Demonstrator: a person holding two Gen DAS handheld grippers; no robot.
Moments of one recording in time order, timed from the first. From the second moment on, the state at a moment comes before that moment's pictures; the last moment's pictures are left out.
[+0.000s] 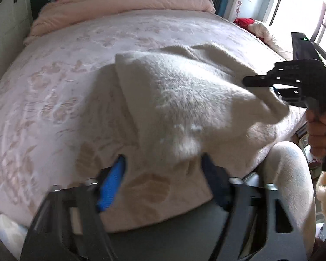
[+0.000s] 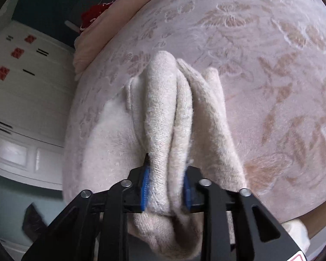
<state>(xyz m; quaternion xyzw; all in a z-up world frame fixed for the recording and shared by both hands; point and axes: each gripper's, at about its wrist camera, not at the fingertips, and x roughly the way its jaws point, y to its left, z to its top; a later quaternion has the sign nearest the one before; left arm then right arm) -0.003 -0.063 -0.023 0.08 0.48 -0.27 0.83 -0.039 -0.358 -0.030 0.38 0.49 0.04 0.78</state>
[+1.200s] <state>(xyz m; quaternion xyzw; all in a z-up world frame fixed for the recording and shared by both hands) -0.008 0.030 0.034 -0.01 0.46 -0.20 0.87 -0.025 -0.192 0.023 0.20 0.48 0.13 0.85</state>
